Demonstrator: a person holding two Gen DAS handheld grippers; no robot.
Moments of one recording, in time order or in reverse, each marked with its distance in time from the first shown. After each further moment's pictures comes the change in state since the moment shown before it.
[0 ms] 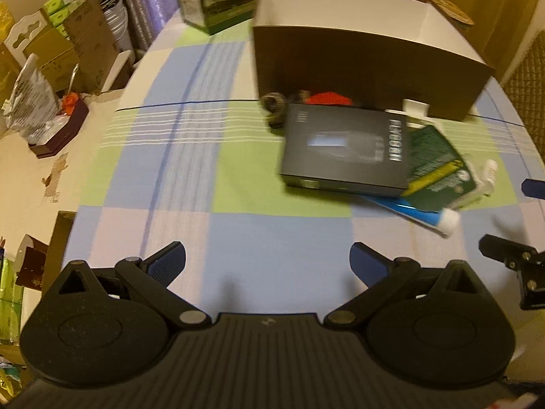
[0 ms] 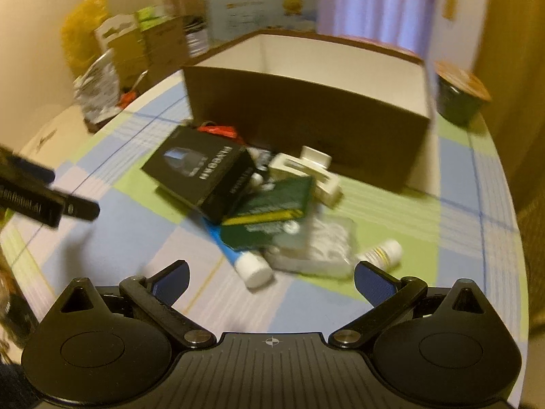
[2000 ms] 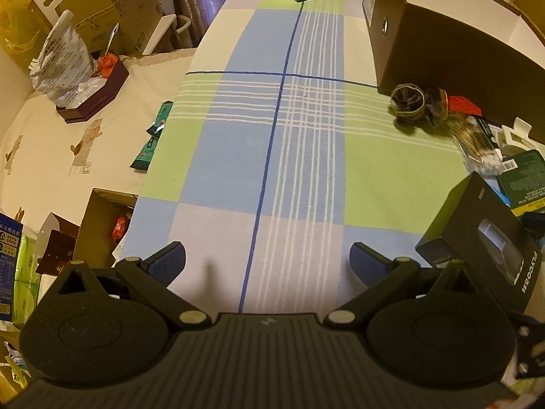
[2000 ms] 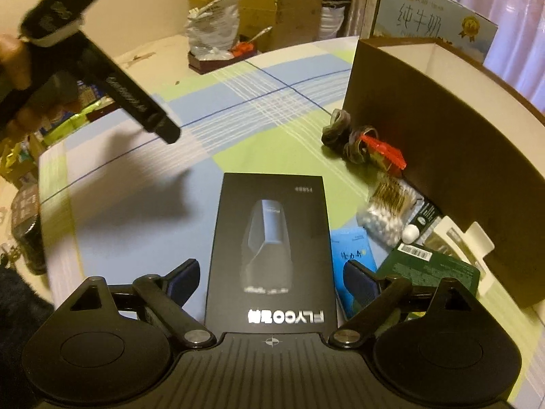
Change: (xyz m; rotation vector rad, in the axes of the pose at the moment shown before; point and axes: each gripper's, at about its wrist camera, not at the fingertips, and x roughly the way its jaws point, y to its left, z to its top) left arm 0.055 0.103 0.014 -0.238 0.101 0.154; right arm 0.098 0.091 0.032 -0.329 0.094 0.206
